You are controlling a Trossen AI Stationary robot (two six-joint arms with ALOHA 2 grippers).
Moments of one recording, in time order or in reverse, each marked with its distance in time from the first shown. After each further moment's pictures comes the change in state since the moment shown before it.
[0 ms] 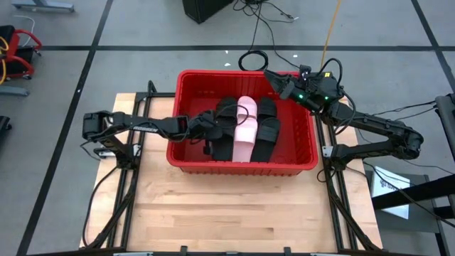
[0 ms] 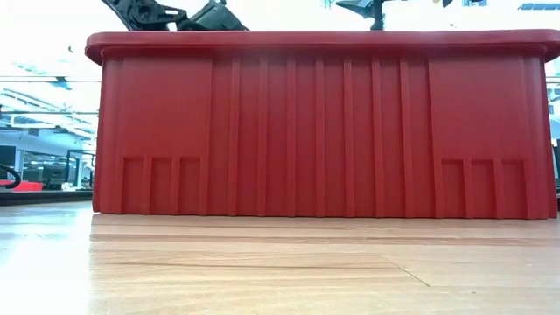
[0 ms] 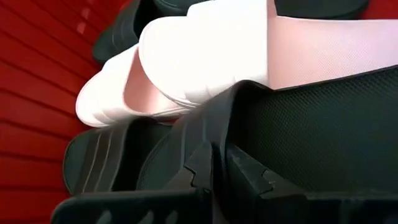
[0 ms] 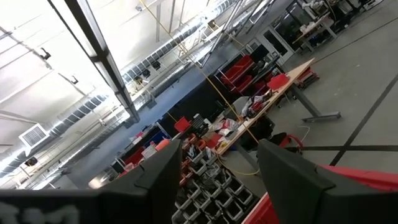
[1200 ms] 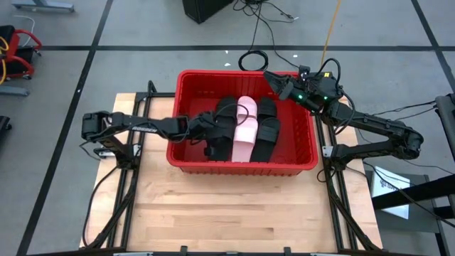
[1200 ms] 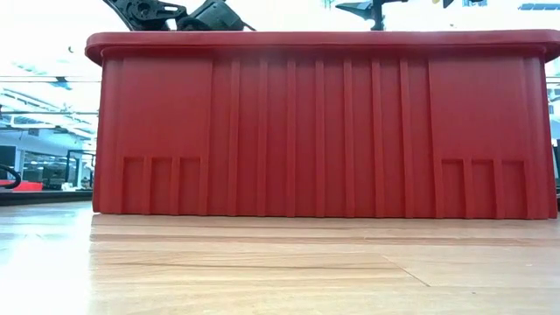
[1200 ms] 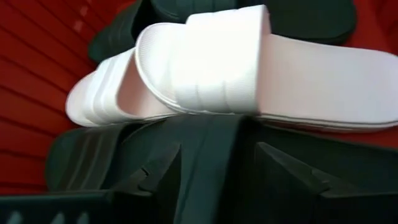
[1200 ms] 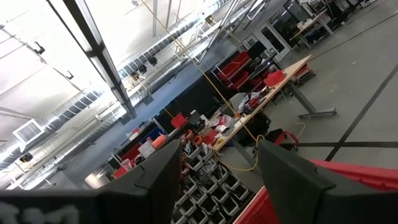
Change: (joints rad) left arm -0.010 -0.010 0.009 -0.009 0.022 -0.083; right arm 0.000 0.000 0.000 -0.023 -0.004 -0.008
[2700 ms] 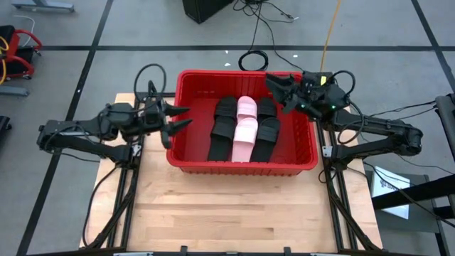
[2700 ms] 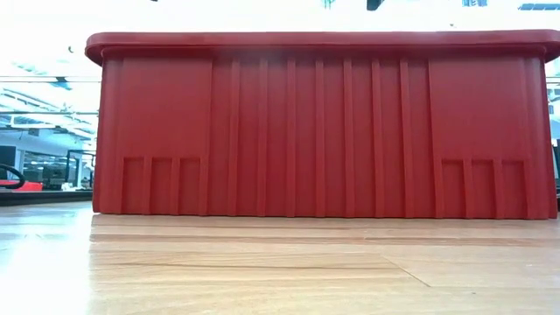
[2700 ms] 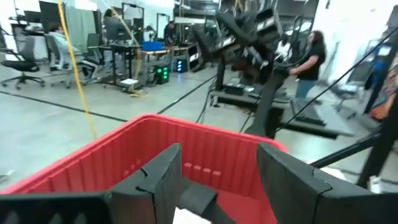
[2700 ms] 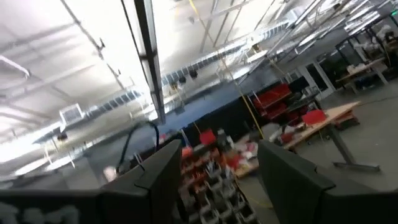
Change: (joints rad) left arm -0.194 -0.734 0.001 -0.013 -0.155 -0.467; right arm 0.143 0.000 0.000 0.195 0.027 -0.235
